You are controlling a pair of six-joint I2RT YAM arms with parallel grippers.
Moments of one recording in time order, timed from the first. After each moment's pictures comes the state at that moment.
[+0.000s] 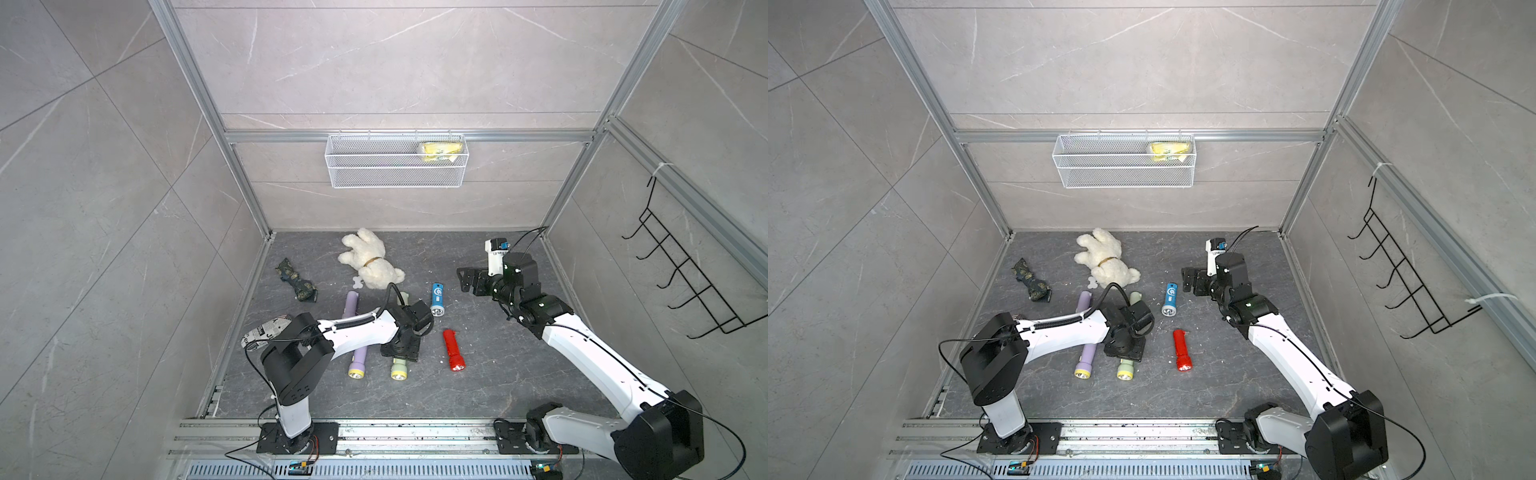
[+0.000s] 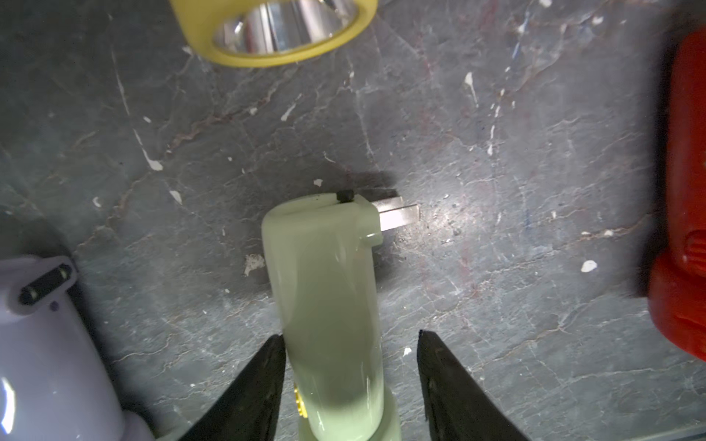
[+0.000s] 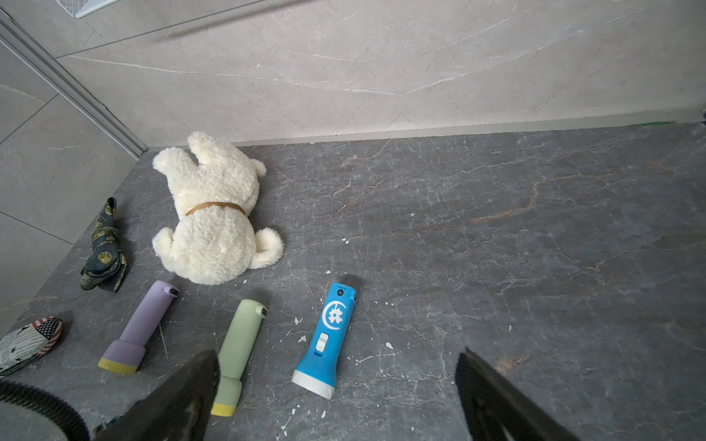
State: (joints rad) left arm -0.97 1.79 1.20 -0.83 -0.02 -0.72; right arm 0.35 1.21 0.96 -0.24 0.00 0.26
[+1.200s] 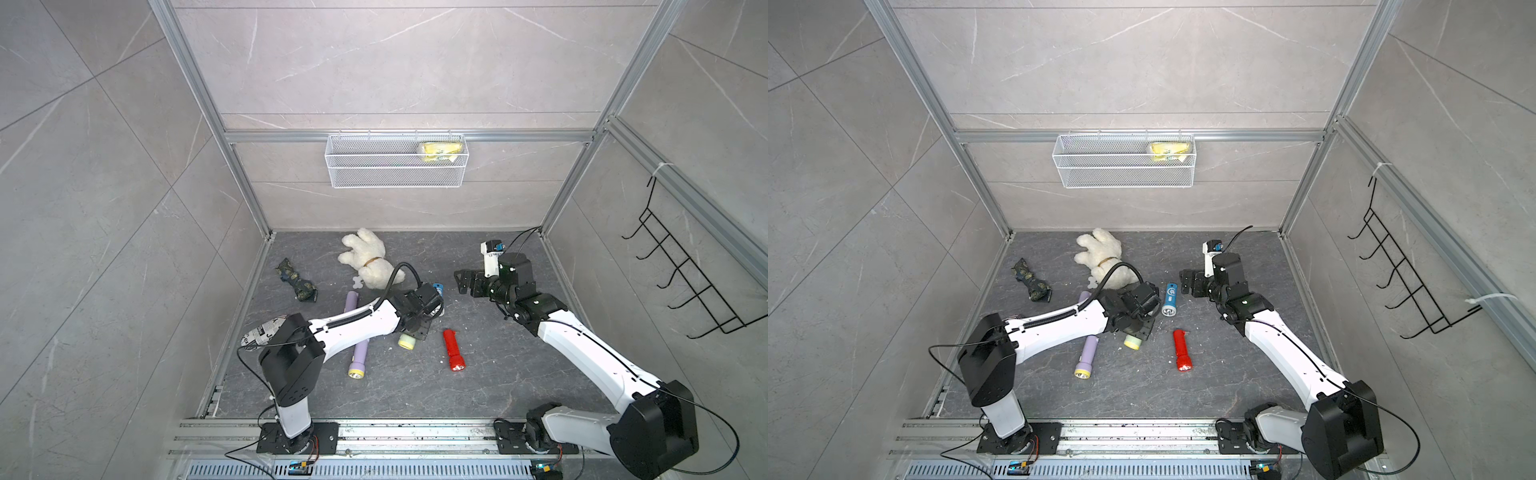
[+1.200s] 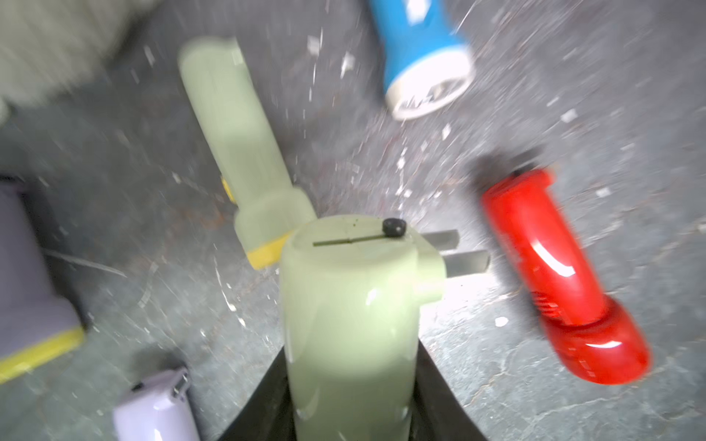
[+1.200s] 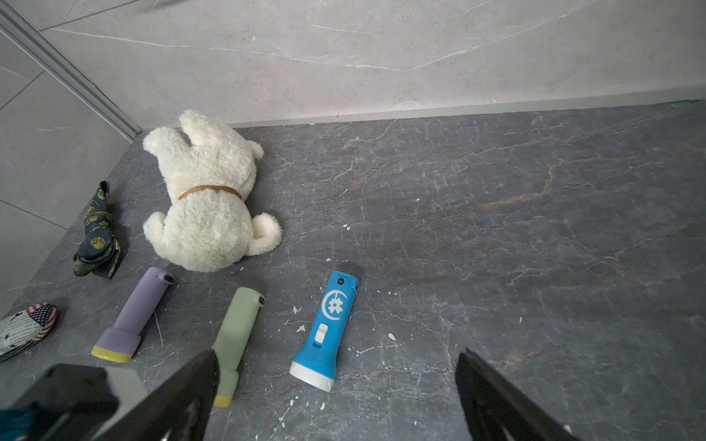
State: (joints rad) left arm -0.96 1.73 1.34 -0.72 -0.20 -0.42; right arm 0.35 1.25 0.95 -0.24 -0.04 0.26
